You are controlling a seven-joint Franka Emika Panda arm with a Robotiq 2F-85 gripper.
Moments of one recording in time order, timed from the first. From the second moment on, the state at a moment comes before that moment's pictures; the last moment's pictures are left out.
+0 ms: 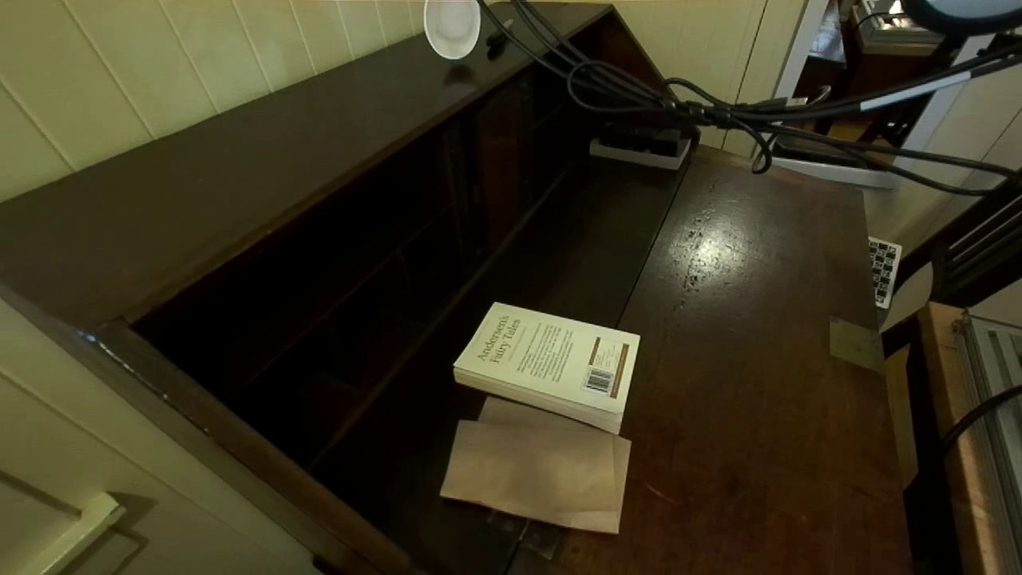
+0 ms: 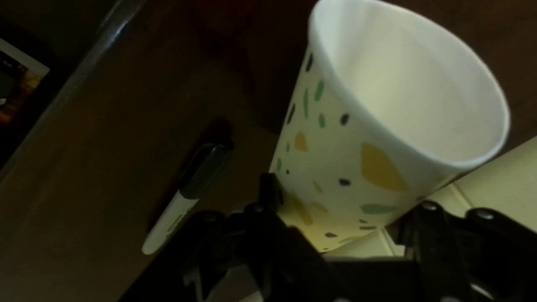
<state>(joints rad) -0.15 0.99 -0.13 -0.45 0.00 1.86 0.55</state>
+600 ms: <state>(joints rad) -0.11 0.94 -0.13 -0.45 -0.01 1.86 0.47</state>
